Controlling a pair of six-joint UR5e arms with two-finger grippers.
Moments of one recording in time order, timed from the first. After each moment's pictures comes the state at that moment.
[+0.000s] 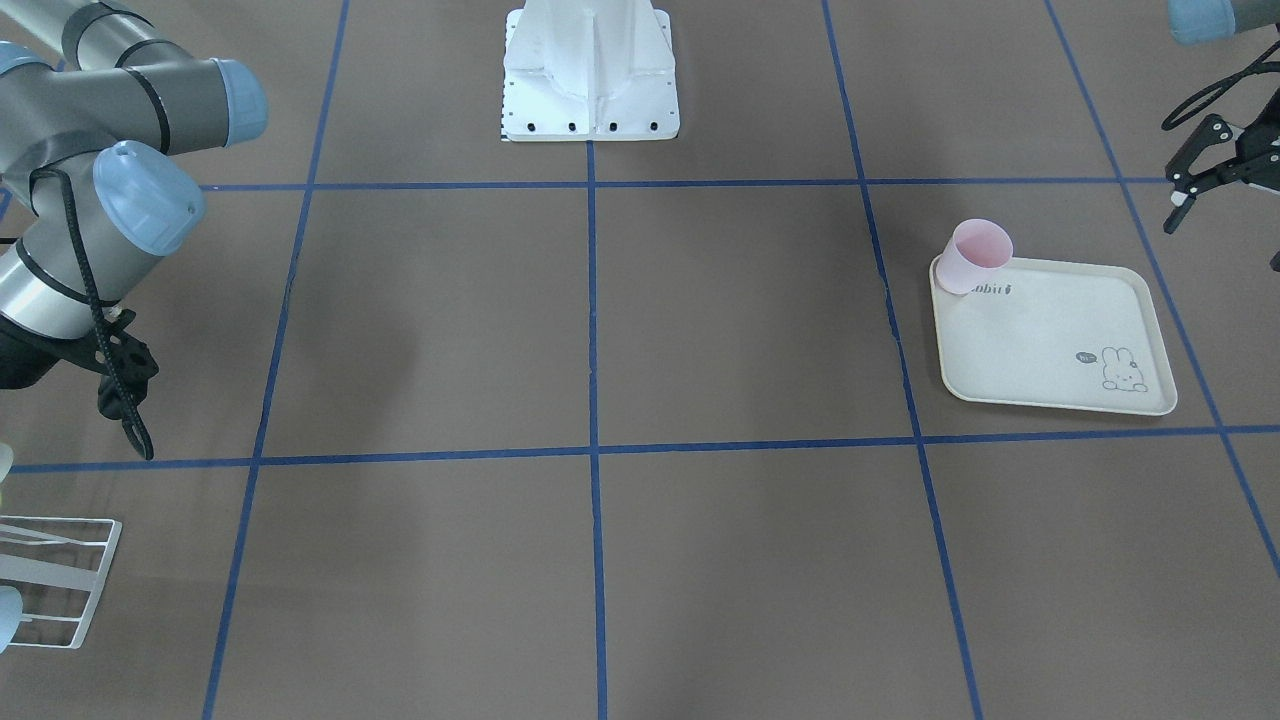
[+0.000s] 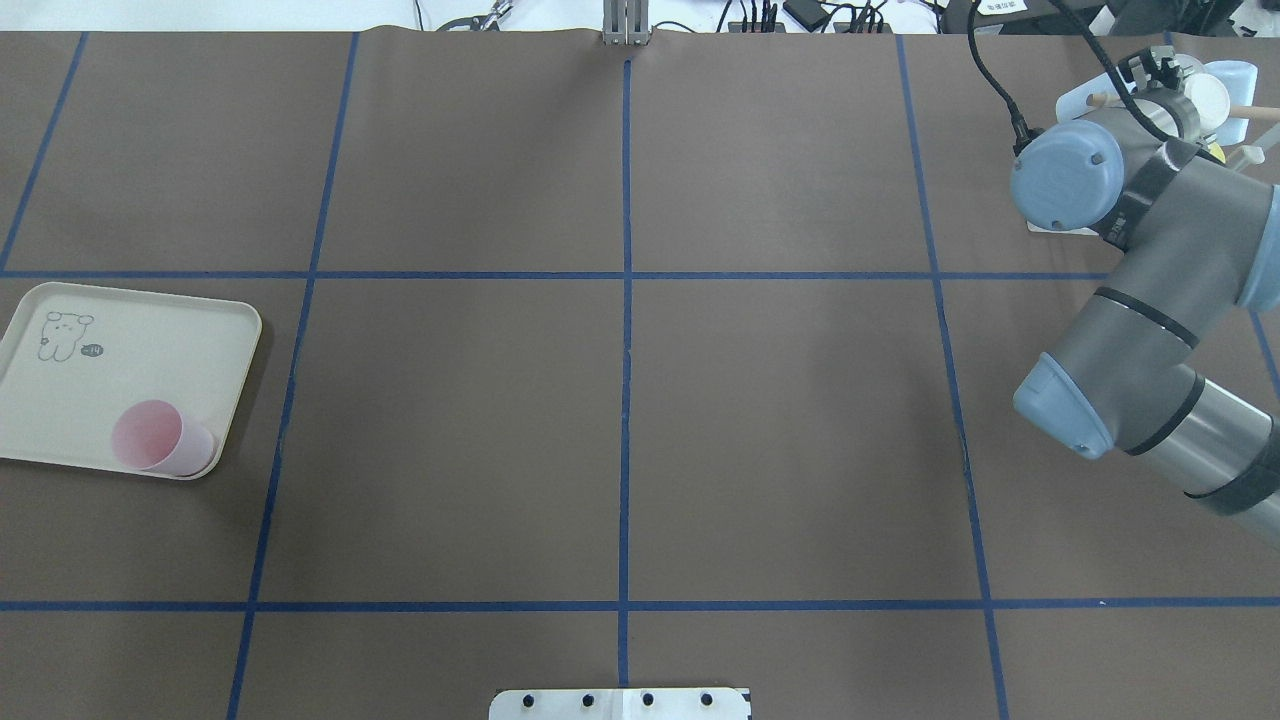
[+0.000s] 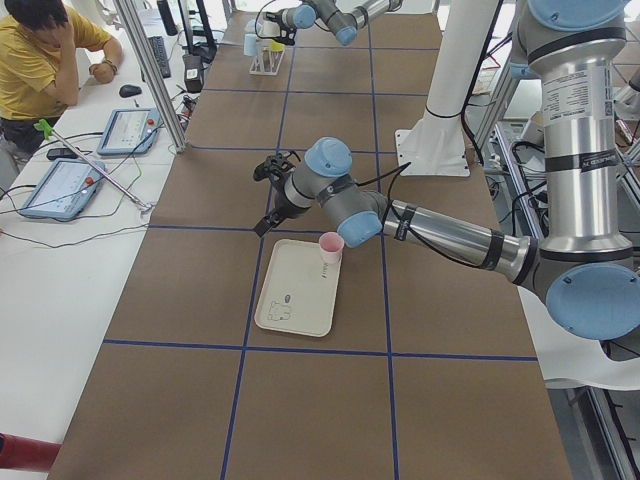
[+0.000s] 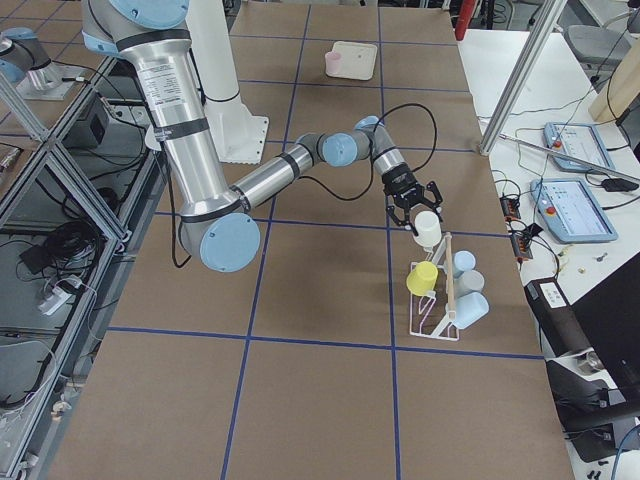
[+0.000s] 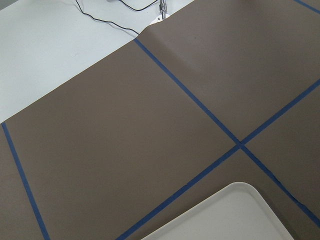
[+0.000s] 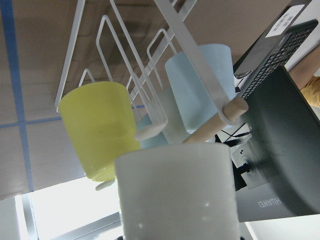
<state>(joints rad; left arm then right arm) -1.28 -1.42 -1.98 -2.24 -2.17 -0.16 0.85 -1.25 1.75 -1.81 0.97 -0.85</state>
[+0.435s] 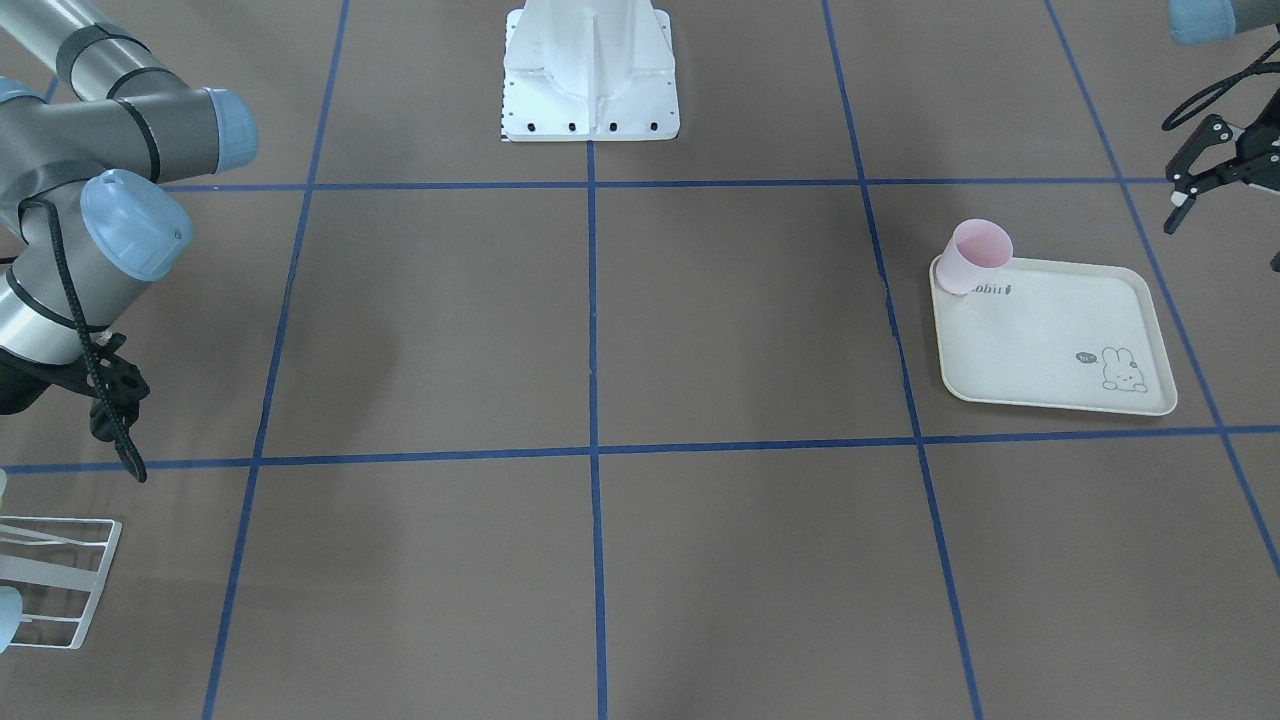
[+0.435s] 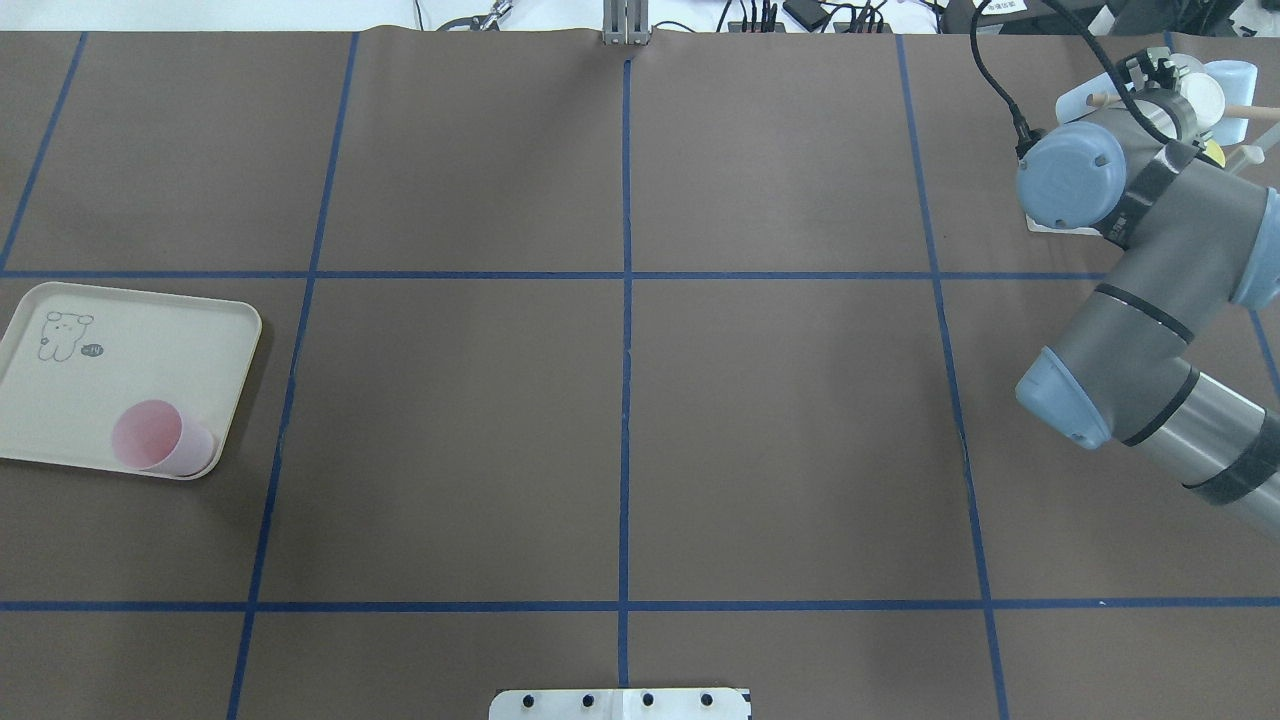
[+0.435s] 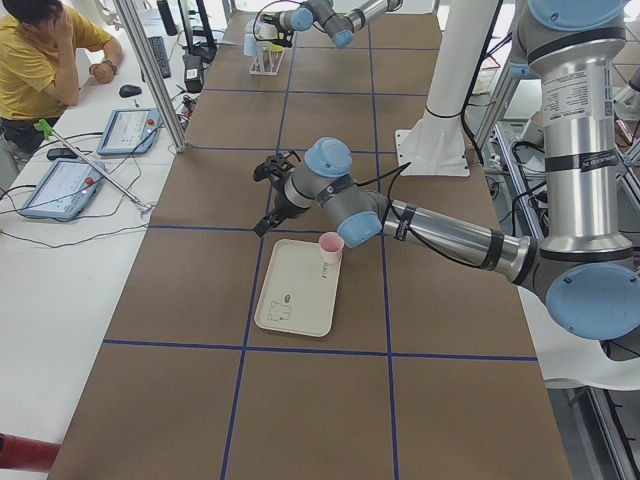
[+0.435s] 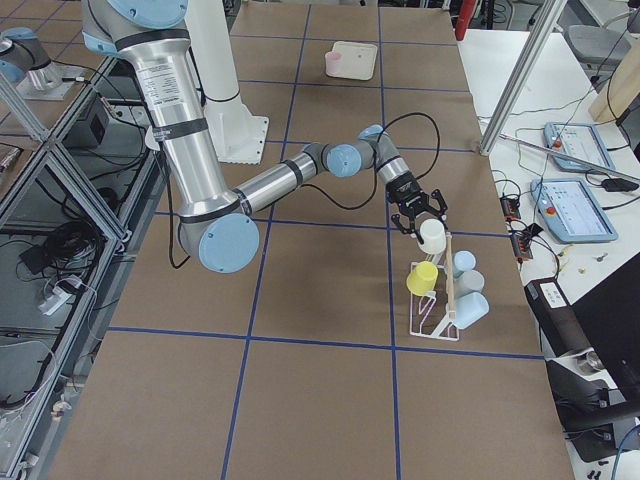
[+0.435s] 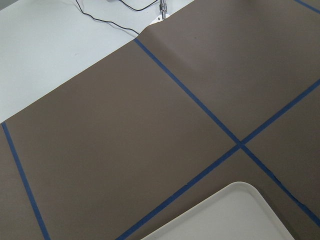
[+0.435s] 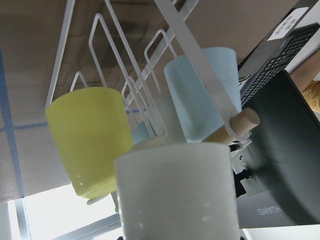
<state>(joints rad) -1.28 -1.42 -1.98 -2.24 -2.17 -0.16 0.86 -1.25 1.70 -1.74 0.97 -0.87</state>
